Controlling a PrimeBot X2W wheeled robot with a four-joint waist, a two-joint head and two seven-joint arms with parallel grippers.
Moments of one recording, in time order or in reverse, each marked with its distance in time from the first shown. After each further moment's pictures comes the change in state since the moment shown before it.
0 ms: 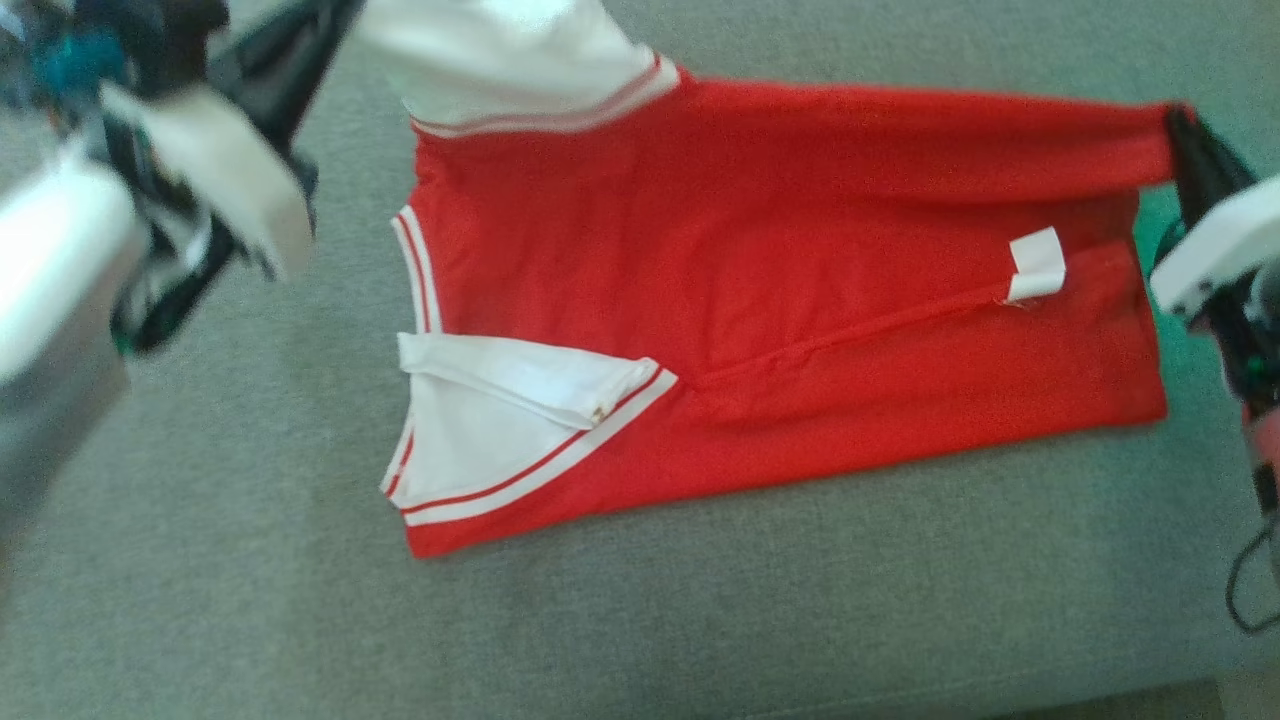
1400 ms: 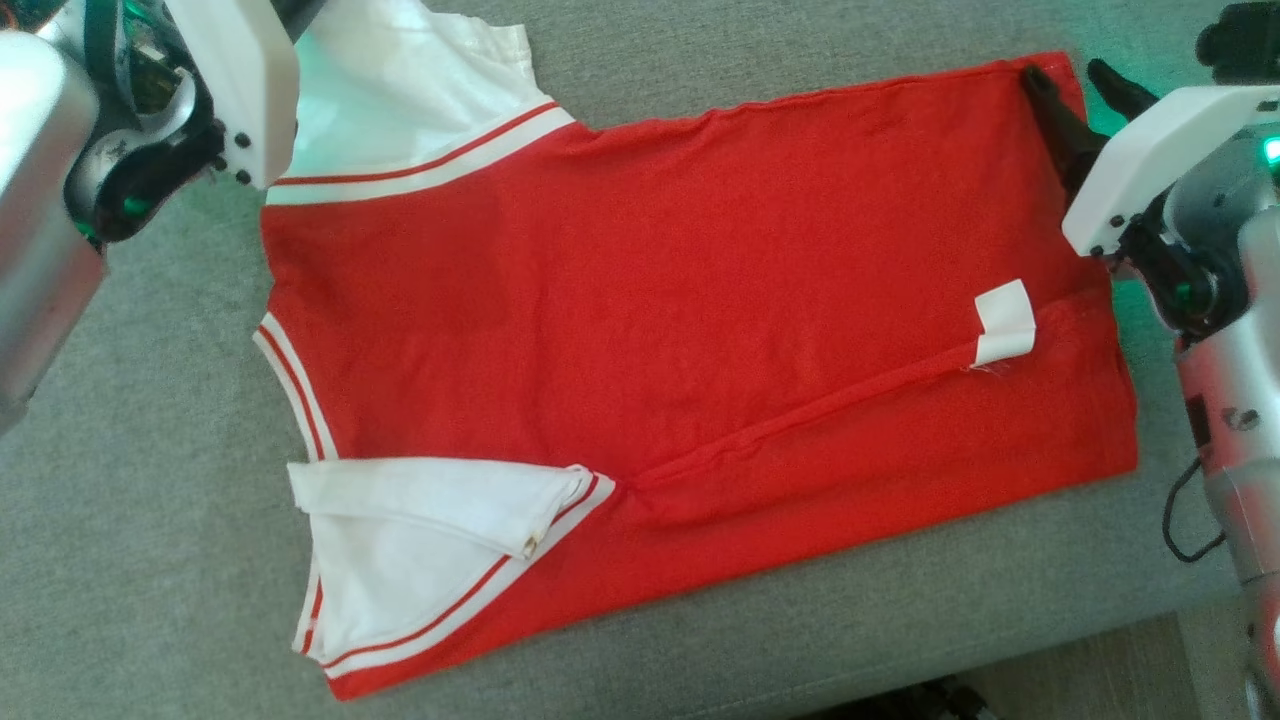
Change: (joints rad) left arm -0.102 -0.068 0.125 0.077 -0.046 -0.065 0.529; right arm -0.108 0.090 0.043 -0.060 -0.076 0.000 0.236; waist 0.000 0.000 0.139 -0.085
